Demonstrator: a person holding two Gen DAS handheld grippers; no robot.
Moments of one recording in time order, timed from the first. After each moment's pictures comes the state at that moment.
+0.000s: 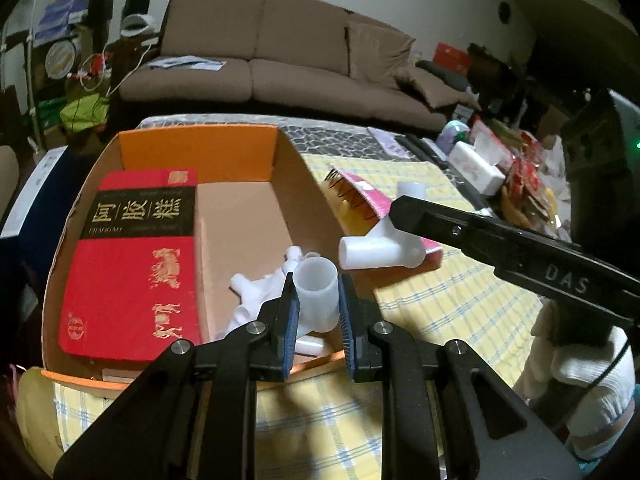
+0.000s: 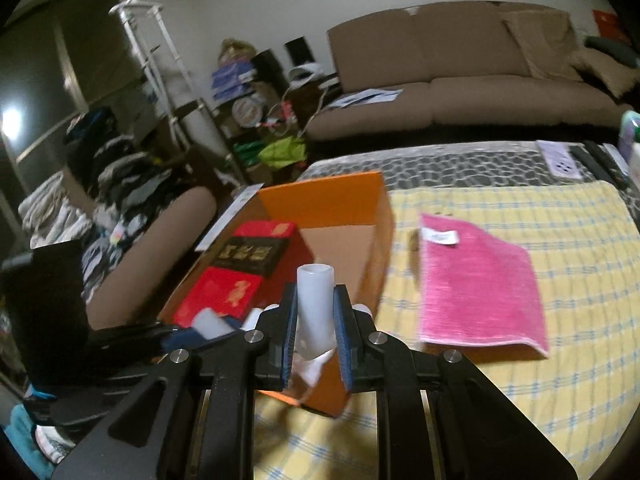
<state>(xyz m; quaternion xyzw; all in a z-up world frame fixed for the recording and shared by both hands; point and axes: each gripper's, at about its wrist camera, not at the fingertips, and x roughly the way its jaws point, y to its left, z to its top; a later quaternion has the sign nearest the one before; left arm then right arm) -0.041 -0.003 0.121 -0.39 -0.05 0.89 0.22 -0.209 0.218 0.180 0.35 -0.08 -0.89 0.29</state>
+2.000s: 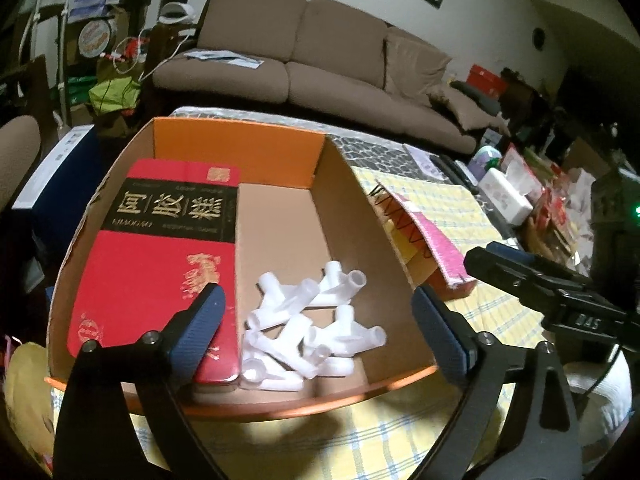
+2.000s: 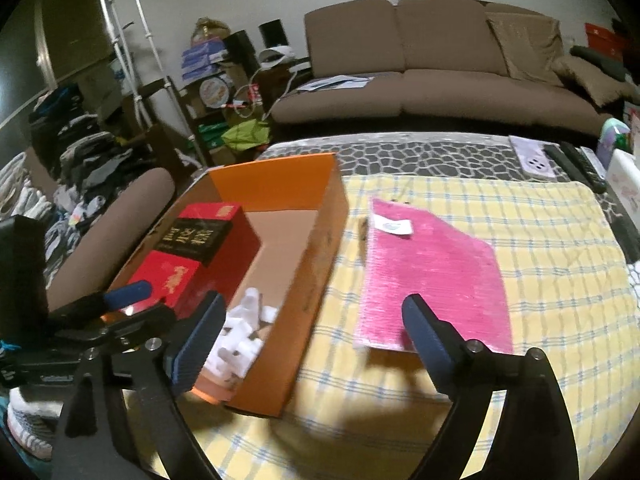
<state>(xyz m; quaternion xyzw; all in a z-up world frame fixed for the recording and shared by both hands) -0.062 -0.014 0.111 -0.39 -0.09 0.90 0.17 -0.229 0.251 0.156 0.37 -0.04 -0.90 0.22</state>
